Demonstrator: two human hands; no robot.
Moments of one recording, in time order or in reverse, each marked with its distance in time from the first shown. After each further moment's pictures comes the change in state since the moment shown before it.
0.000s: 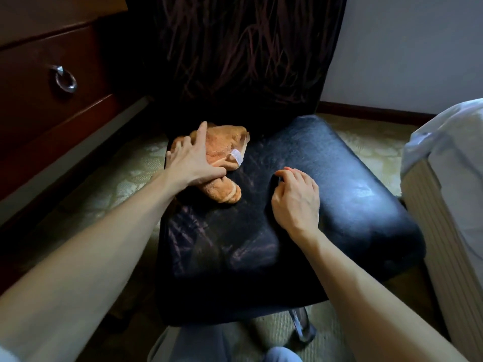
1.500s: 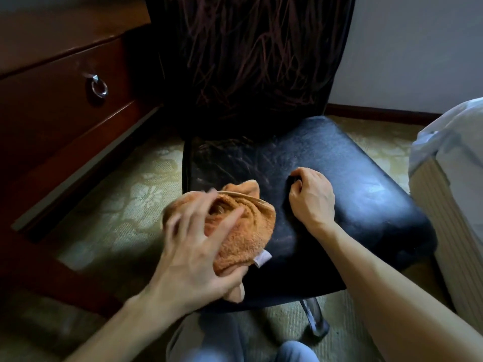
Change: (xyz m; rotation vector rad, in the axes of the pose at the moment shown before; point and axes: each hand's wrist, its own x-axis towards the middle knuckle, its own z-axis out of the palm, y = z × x) left_hand -0.209 -0.024 0.011 0.101 0.185 0.422; right_hand -0.006 -0.010 -0.018 0.129 0.007 0.058
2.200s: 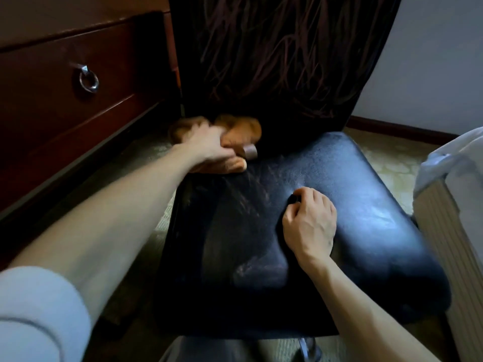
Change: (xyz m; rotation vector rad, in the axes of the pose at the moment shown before) left_hand 0.267 -0.110 0.020 0.040 -0.234 -0.382; right_hand -0.005 -0.012 0.021 -0.130 0.092 0.019
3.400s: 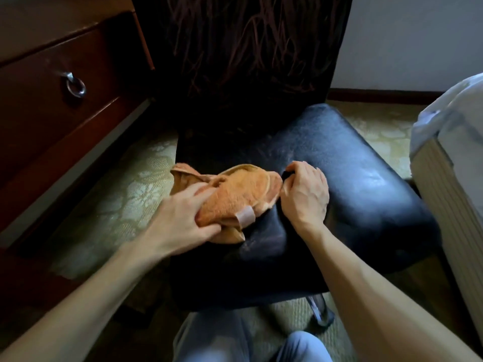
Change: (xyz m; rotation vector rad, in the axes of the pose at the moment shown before) left_hand -0.211 -0.017 0.019 -0.143 0.020 0.350; right_hand -0.007 0.005 0.000 0.125 0.019 0.042
